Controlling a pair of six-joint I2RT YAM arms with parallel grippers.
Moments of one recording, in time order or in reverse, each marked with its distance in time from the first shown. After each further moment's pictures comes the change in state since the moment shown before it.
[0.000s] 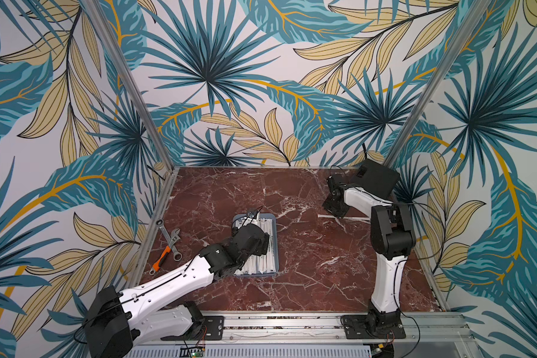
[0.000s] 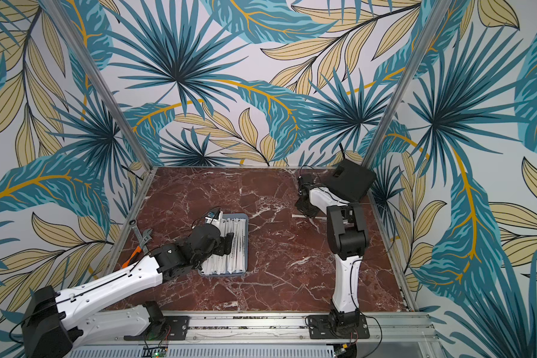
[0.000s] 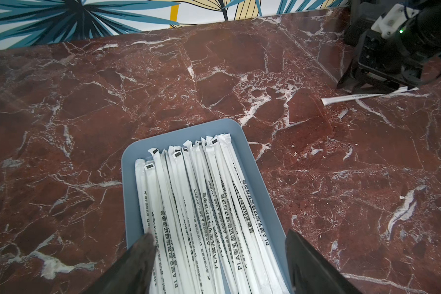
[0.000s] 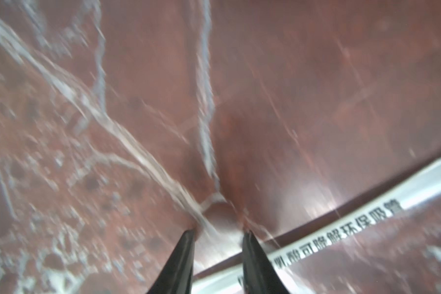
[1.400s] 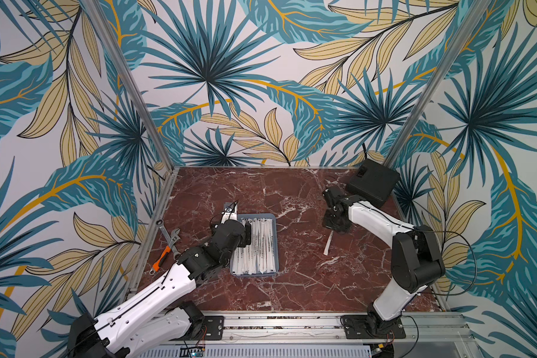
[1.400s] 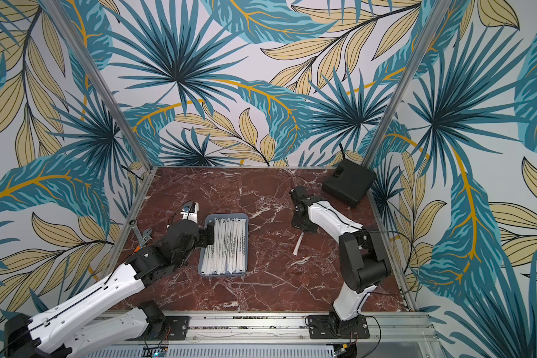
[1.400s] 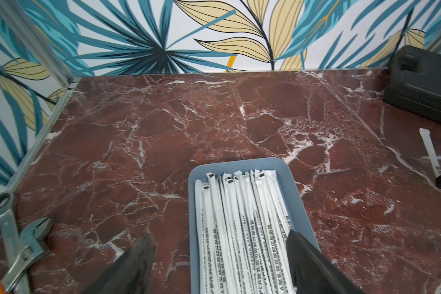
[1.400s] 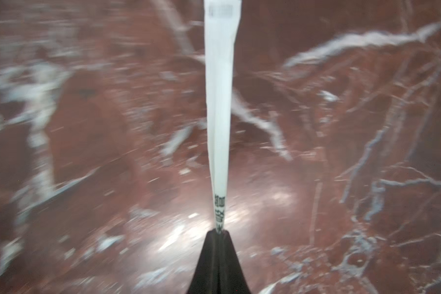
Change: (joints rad) left arm 0.149 -0.192 -0.016 -0.063 -0.104 0.022; right arm 0.260 -0.336 -0.169 -0.163 0.076 -0.092
